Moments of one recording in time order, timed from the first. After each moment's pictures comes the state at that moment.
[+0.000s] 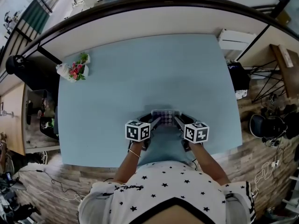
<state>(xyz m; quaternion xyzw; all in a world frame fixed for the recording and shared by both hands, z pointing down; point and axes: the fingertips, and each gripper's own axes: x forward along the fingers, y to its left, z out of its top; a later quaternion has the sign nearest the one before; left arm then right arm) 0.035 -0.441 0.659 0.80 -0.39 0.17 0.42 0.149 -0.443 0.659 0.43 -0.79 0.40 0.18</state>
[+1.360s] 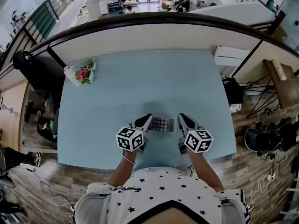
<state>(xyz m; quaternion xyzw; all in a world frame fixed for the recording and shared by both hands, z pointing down) 0.022 -0.448 0.545 0.86 -0.43 0.04 0.27 0.160 -0.458 0.535 0.47 -0.83 0.29 0.03</state>
